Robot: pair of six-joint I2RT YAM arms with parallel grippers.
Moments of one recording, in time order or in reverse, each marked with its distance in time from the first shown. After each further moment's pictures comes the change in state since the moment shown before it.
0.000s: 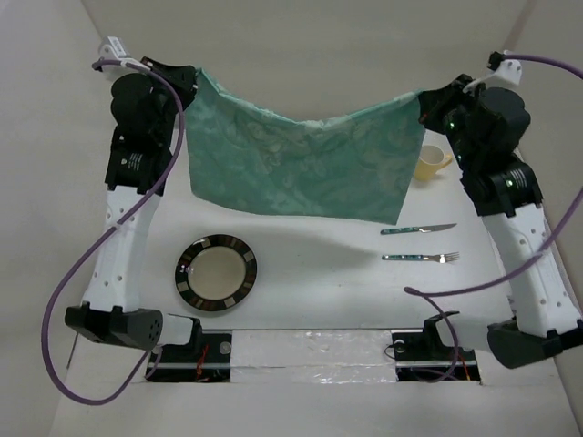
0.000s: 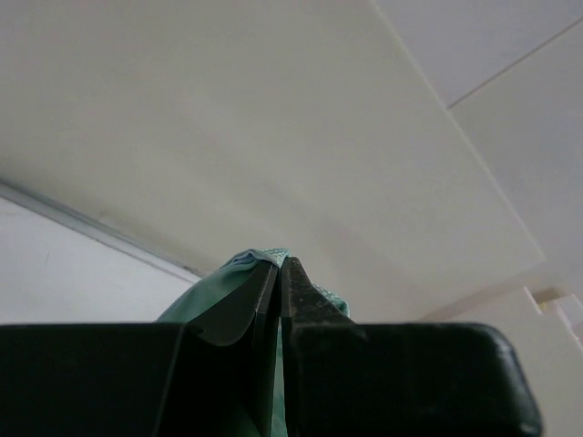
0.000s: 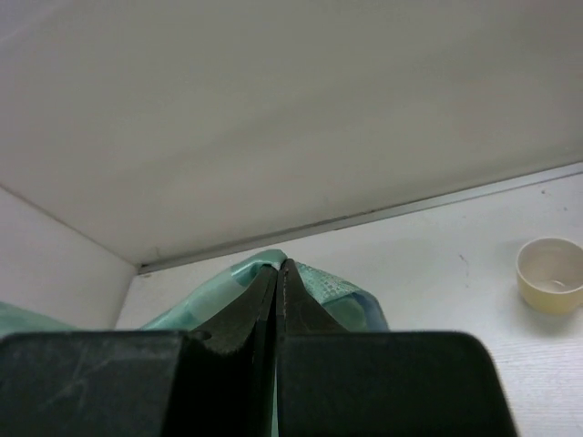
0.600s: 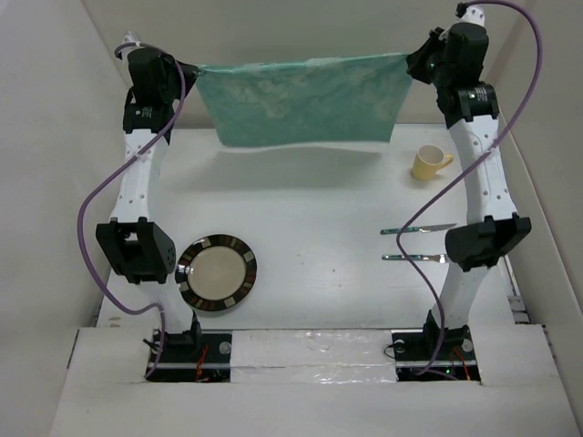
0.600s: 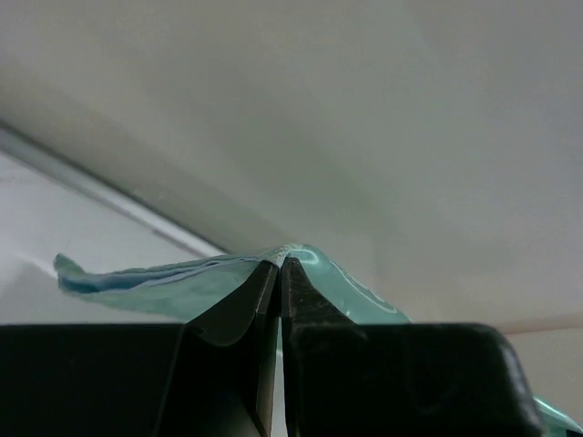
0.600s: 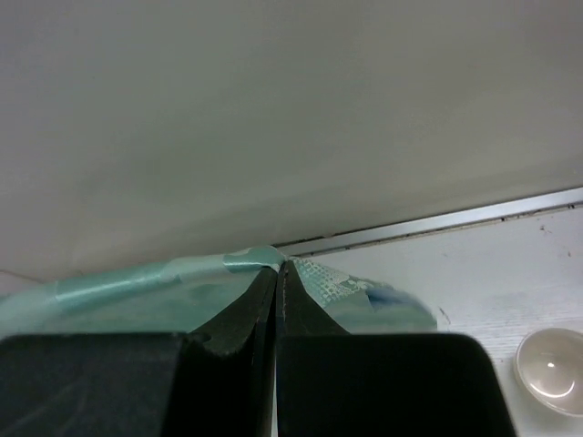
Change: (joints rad) left arm 0.162 0.486 0.272 -0.042 0.205 -0.093; right arm -0.190 0.711 0.669 -0.118 -0.183 -0.043
